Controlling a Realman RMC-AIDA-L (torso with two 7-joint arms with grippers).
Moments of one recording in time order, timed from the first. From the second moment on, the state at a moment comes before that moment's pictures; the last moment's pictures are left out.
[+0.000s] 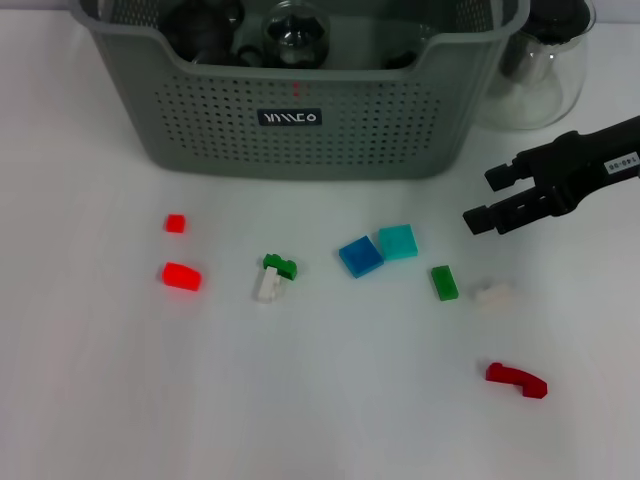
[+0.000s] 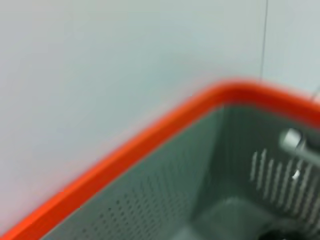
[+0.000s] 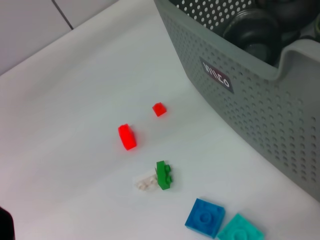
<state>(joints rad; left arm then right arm) -0.96 -2.15 1.01 1.20 2.70 1.20 -2.43 0.74 2.01 -0.85 -0.87 -2.35 -1.68 1.95</state>
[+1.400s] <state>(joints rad) -0.70 -2.17 1.31 1.35 2.85 1.80 -2.85 0.74 2.02 -0.86 -0.87 -2.39 -1.66 1.87</state>
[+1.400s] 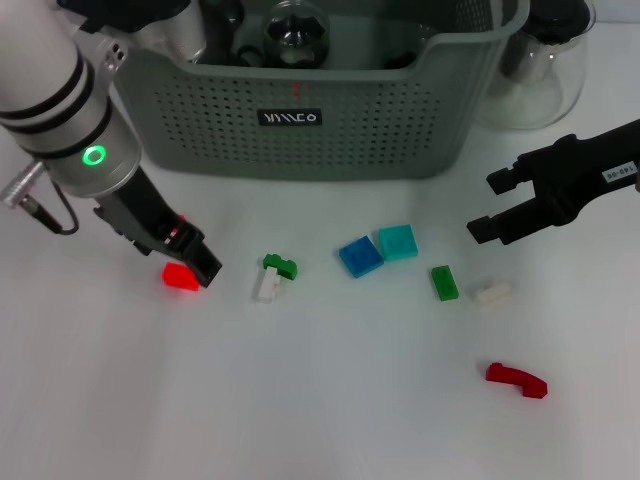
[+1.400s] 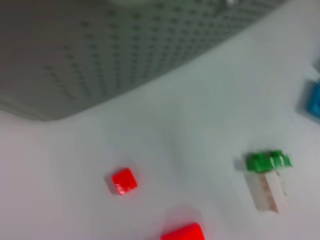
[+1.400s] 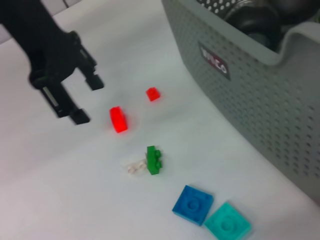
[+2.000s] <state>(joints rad) -0.71 -2.17 1.31 1.18 2.86 1.66 -2.98 0.77 2.03 -0.86 -0.87 -2.38 -1.69 1.75</state>
